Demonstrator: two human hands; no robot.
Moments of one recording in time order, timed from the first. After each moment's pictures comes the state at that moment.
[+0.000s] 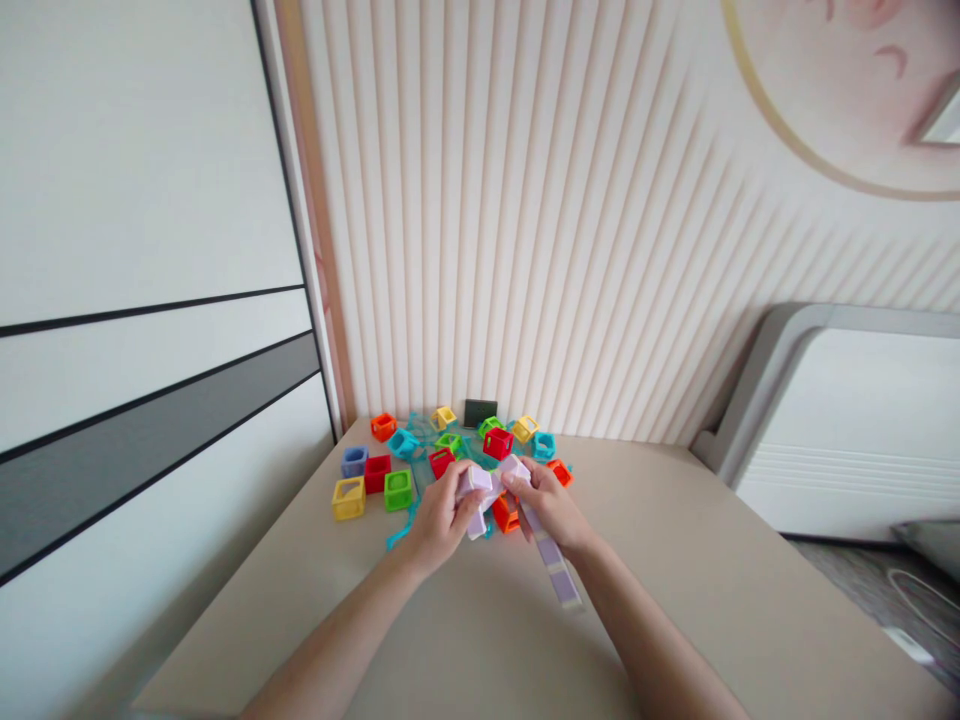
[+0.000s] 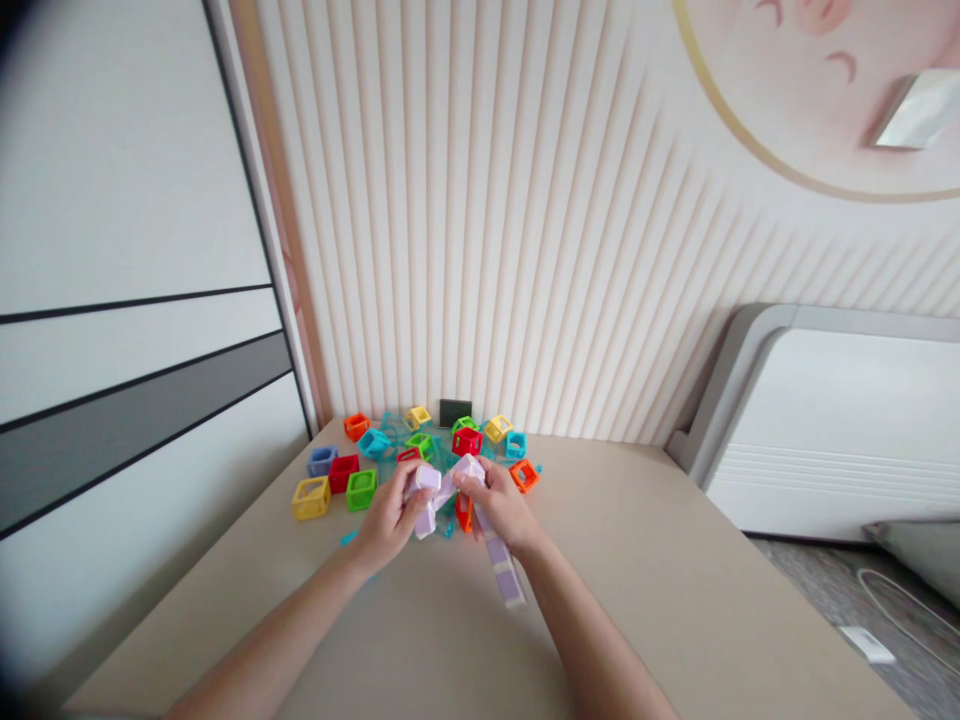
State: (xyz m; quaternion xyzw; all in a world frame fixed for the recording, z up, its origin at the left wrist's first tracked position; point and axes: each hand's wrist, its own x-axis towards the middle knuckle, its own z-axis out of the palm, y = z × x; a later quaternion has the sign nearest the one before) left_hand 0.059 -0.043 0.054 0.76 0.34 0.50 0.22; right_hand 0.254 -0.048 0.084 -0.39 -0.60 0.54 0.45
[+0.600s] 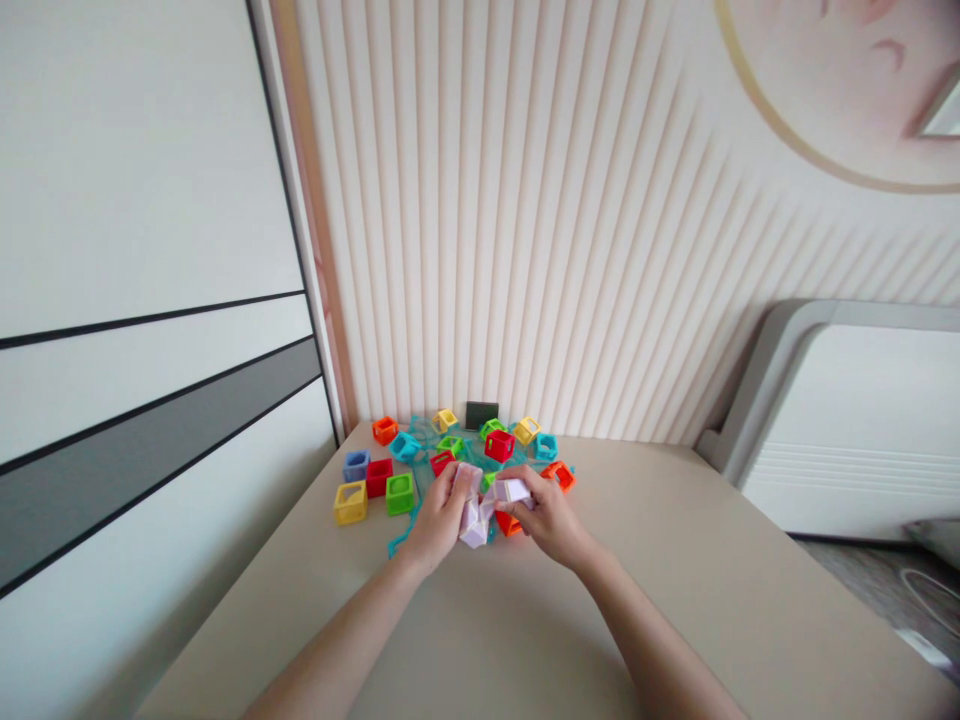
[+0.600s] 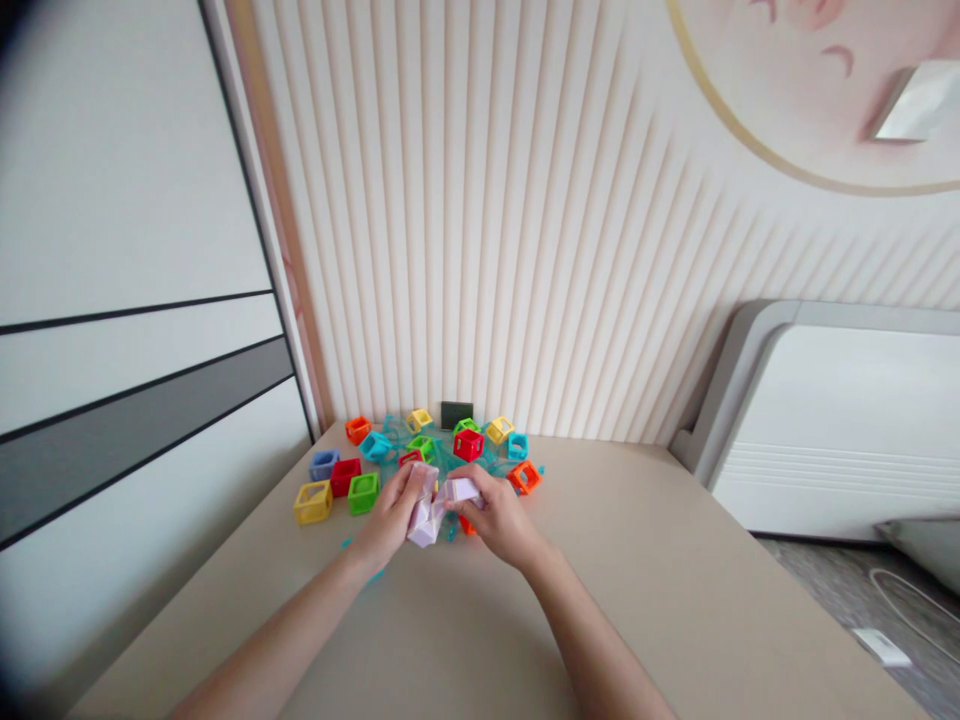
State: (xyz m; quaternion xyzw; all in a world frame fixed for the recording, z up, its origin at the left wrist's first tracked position) left_hand 0.074 -0.041 0.056 0.55 0.39 0.56 0.48; right_hand 0.258 -0.053 0.076 -0.42 -0.74 0.31 0.42
